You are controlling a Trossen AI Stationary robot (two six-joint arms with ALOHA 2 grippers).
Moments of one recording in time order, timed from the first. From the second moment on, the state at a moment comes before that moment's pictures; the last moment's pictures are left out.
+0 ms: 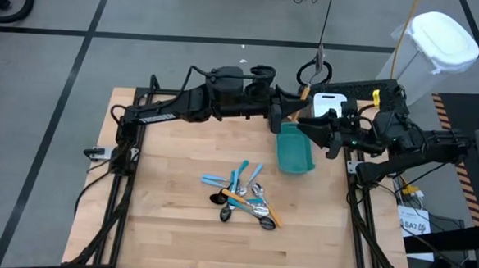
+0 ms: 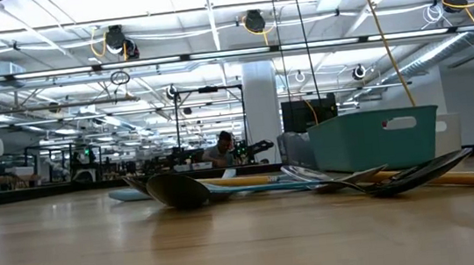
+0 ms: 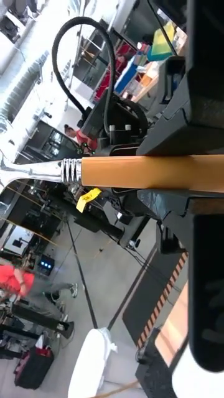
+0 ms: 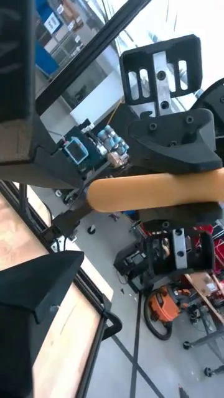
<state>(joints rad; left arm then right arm) 0.07 2.01 2.35 -0.25 -0.02 -0.50 0.17 0.89 1.11 -0.19 0.39 0.64</state>
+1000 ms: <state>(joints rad) 0.06 2.06 2.35 -0.14 0.10 -0.54 0.16 0.89 1.11 -0.13 0.31 0.52</state>
